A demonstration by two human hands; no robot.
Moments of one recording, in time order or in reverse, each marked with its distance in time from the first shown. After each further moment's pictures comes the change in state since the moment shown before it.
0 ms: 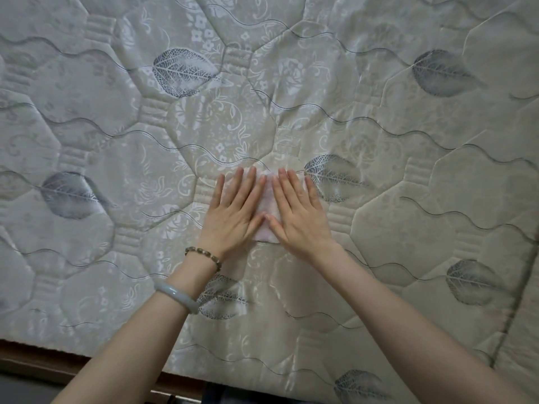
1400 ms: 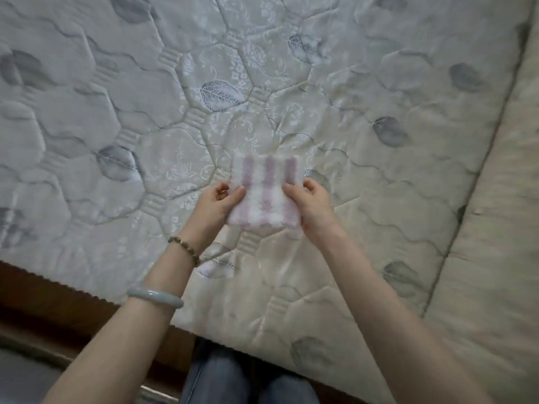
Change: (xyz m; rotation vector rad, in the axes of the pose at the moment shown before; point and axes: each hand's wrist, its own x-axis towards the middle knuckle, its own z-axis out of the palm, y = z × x) left_hand -0.052 0.049 -0.159 -1.693 0.128 -0.838; right_hand -0.017 -0.033 -0.170 1.599 -0.058 0.756
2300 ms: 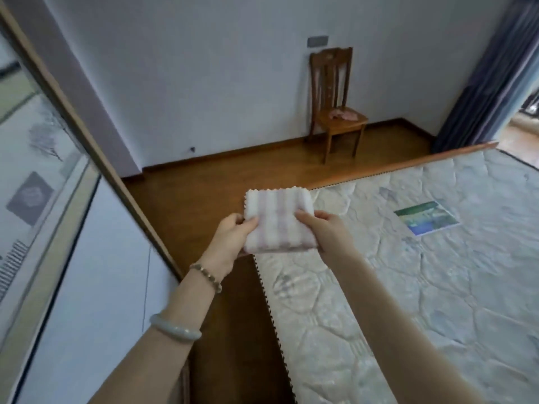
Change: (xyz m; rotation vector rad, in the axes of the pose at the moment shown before) left_hand -0.419 0.195 -0.329 -0.281 0.885 0.379; right_hand -0.312 -0.123 0.465 -0.512 -0.820 -0.310
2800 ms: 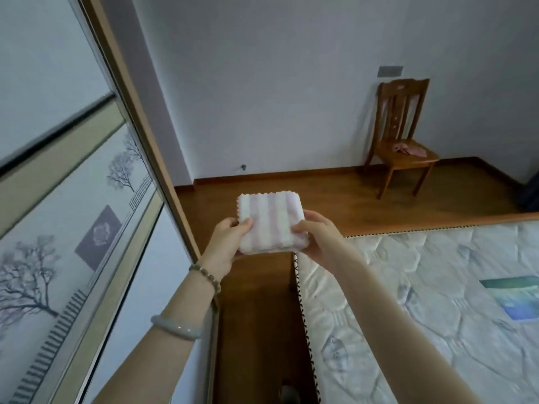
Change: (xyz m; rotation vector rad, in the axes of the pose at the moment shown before) left_hand 0.119 0.049 -0.152 -0.139 0.229 0.025; right_hand 0.135 -0.049 0.177 0.206 -0.465 0.163
